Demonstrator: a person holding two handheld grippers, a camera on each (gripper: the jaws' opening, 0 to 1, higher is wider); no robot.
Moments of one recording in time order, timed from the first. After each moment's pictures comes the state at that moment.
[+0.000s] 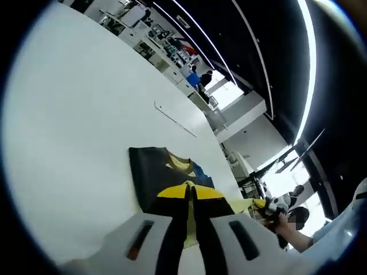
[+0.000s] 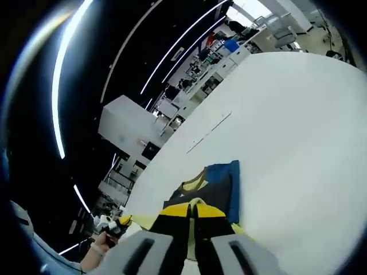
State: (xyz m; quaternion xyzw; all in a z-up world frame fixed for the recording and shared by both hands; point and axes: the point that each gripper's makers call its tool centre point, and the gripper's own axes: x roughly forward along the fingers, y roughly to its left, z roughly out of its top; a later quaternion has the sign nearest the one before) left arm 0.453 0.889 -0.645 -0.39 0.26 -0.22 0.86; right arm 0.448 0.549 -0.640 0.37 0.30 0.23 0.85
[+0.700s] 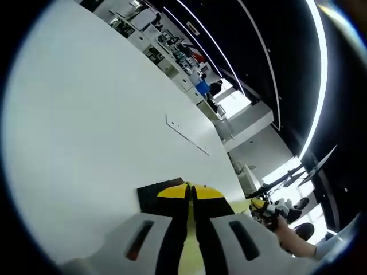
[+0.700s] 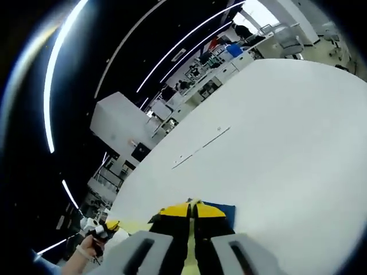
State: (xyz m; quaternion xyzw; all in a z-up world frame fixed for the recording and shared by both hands) left arm 0.529 0.905 -0.684 -0.40 0.28 -0.18 0.86; right arm 0.558 0.558 -0.682 0.34 0.31 0.21 0.86
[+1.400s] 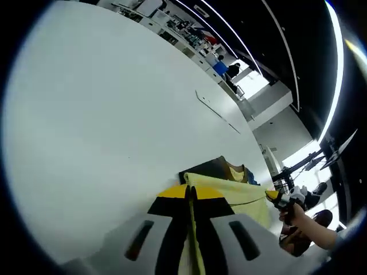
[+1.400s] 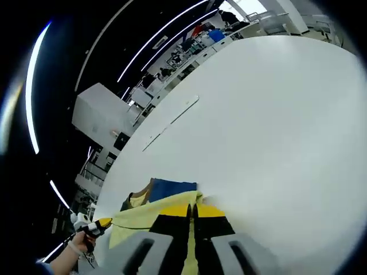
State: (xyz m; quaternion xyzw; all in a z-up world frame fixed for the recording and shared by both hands) left arm 0.528 0.910 -0.752 -0.34 0.35 -0.15 0.86; right arm 0.551 0.550 -0.752 0.33 0.37 0.17 0.85
